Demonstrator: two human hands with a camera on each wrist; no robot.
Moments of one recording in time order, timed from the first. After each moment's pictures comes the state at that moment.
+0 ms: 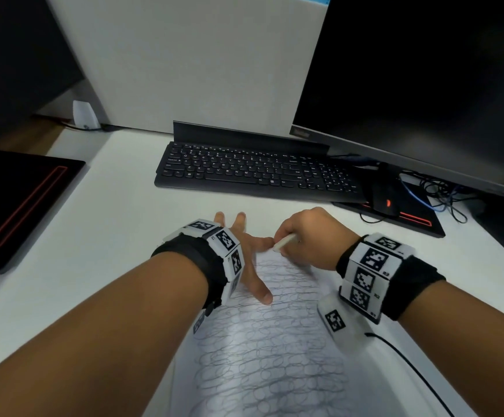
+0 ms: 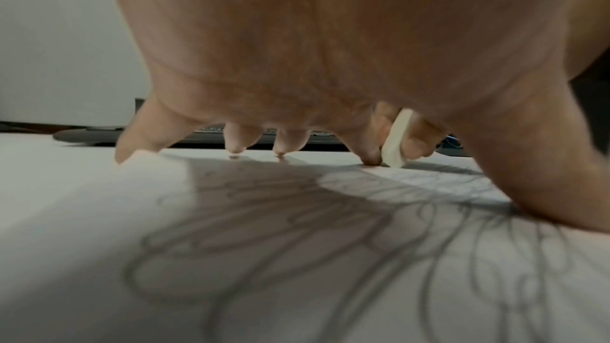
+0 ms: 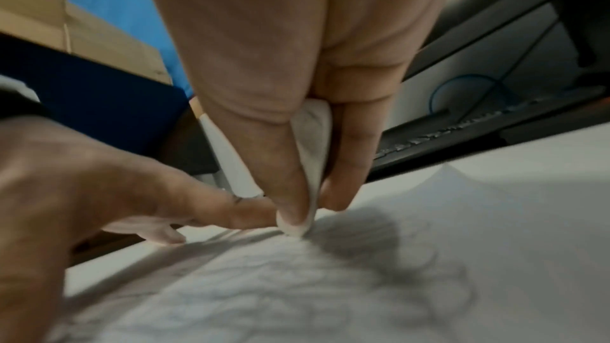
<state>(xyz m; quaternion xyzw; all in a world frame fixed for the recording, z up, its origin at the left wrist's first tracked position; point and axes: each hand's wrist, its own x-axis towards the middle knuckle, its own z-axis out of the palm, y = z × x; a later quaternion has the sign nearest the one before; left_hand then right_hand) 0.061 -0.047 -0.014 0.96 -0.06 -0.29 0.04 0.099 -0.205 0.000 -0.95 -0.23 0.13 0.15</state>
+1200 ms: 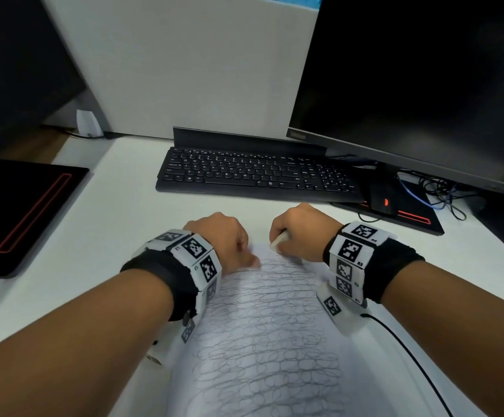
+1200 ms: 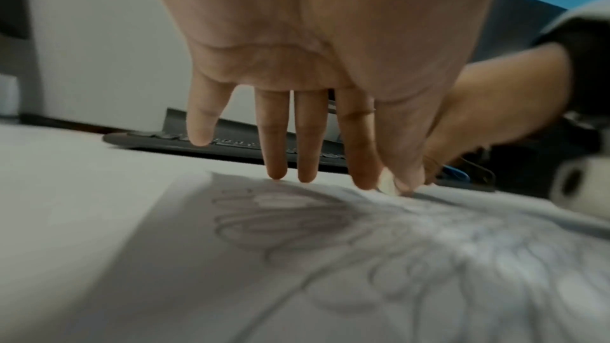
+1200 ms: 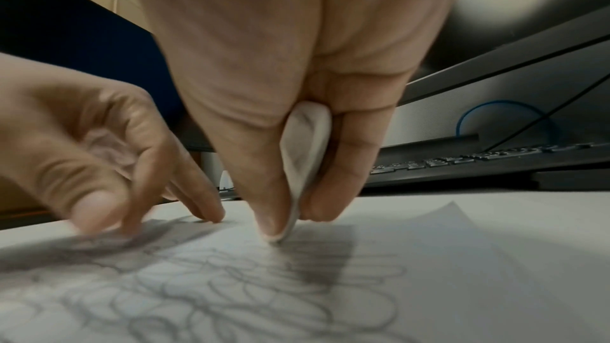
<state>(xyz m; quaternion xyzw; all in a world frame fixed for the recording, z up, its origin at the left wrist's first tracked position) 0.049 -0.031 -0.004 0.98 -0.02 -0.12 0.14 0.107 -0.196 0.003 -0.95 -0.28 0.13 0.07</state>
